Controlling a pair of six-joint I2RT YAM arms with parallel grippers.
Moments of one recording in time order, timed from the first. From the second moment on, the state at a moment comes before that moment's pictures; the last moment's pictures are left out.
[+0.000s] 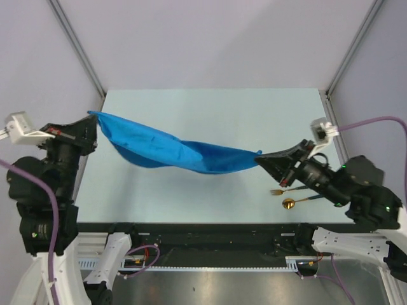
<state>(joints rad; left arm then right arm) 0.03 0.69 1.47 -0.66 0.02 -0.65 1.10 0.70 1.24 -0.51 0.20 0.47</state>
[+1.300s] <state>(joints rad) 0.00 2.11 1.69 -0.16 0.06 -0.71 0.18 2.06 1.61 -0.14 -0.39 0.47</state>
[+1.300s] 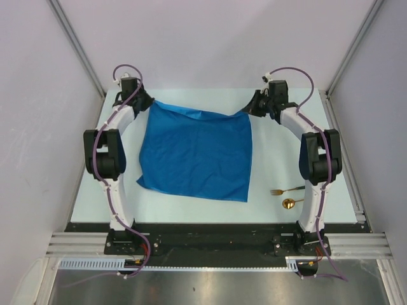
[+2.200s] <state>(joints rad) 0.06 2.22 1.88 -0.11 0.32 -0.72 0.12 2.06 1.68 -0.16 -0.39 0.45</state>
